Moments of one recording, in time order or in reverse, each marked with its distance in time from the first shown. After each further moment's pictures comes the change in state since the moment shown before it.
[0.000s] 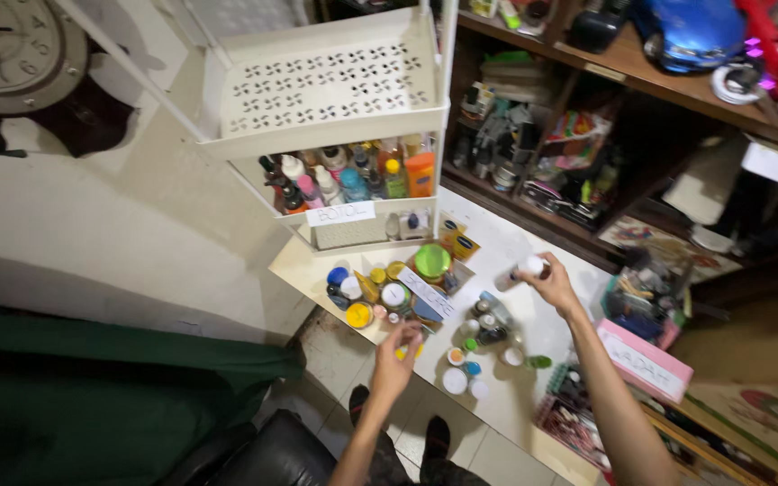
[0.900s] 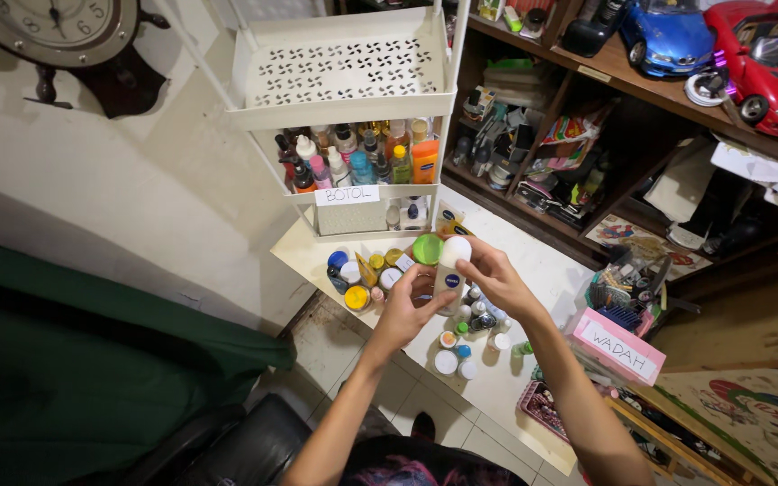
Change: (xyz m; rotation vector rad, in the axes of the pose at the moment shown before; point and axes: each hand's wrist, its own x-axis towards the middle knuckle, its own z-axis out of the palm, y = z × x) left_hand -0.011 0.130 -0.009 -0.280 -0.273 0.157; right_hand -0.138 -0.235 0.030 0.434 -0.541 -0.365
